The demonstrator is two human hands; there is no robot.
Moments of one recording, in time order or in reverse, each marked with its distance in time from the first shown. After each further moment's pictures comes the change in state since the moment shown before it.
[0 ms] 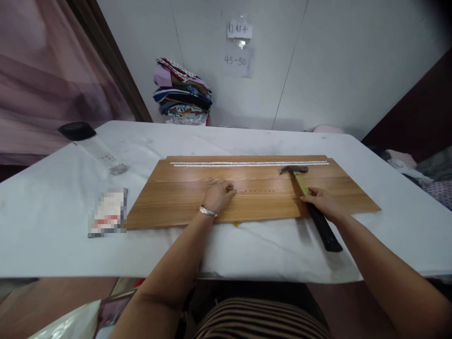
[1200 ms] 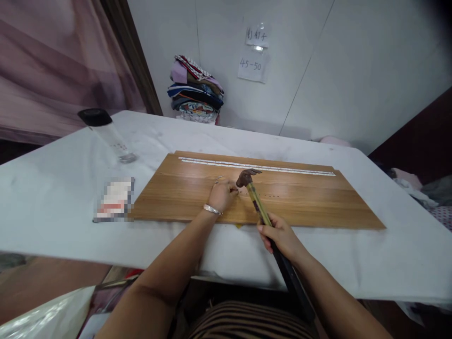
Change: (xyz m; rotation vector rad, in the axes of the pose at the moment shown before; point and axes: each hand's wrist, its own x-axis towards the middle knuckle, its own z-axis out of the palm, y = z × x) left_hand 0.005 -0.016 0.013 -0.018 0.136 0.106; right_hand -0.107 -0.083 0.117 0.510 -0.551 -0.048
